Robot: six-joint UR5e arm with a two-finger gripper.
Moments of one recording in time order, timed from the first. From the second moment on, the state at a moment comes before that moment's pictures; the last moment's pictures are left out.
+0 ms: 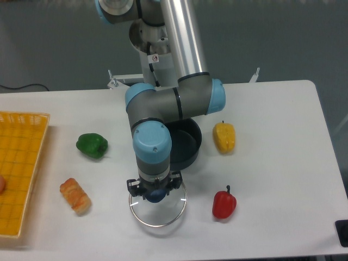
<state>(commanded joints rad) 2.29 -2.11 -1.46 -1.08 1.51 0.03</state>
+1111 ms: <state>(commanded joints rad) 2.28 -2.13 -1.47 -1.08 1.51 0.03</state>
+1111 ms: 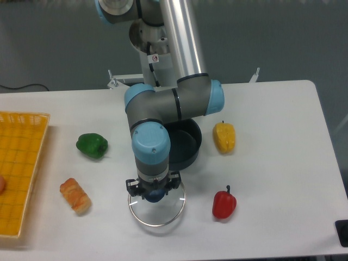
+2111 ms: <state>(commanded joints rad) 2.26 -2.18 -1.48 -1.06 1.51 0.03</state>
